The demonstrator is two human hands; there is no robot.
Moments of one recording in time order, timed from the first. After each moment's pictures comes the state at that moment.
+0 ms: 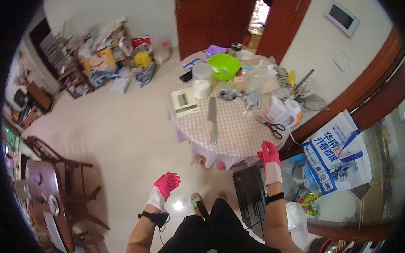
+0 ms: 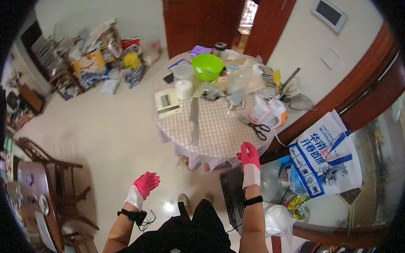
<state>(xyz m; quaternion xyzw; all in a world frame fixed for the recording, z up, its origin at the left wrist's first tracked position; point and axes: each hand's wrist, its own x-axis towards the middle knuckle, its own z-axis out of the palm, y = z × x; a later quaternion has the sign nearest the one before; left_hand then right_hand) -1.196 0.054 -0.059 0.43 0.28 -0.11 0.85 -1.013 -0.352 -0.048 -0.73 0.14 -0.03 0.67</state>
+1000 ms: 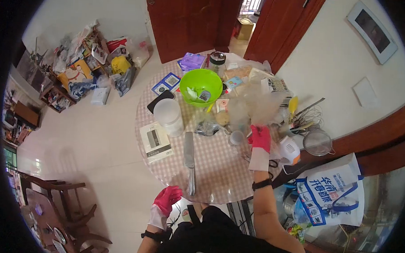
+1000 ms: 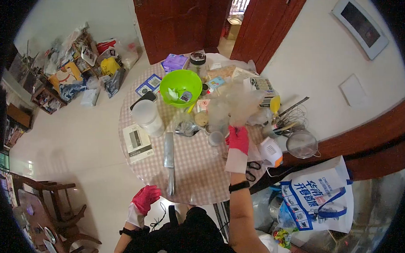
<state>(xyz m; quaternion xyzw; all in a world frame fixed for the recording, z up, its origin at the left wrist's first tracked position) -1.005 -0.017 -0.042 0.44 0.33 -0.12 0.83 -0.748 -0.334 -0.015 -0.75 0.19 -0.08 0.62</state>
